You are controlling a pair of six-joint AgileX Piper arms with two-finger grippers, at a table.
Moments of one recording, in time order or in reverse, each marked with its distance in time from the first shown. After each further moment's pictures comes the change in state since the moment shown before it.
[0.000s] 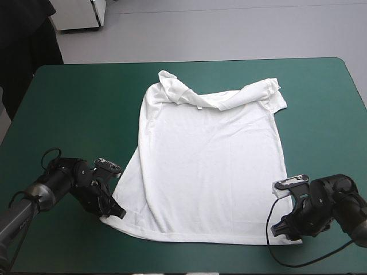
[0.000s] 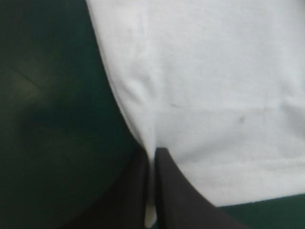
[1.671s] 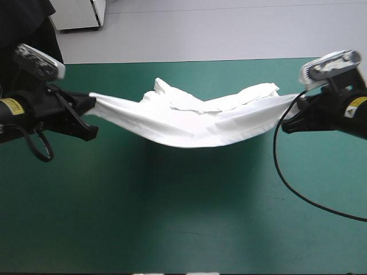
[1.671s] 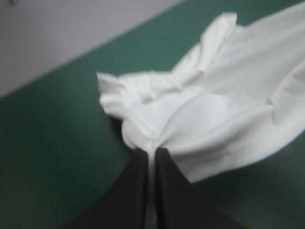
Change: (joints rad) left arm -0.005 -0.212 -1.075 -0.100 0.277 0.009; right arm 0.001 0.037 -1.047 -0.023 0.078 -0.068
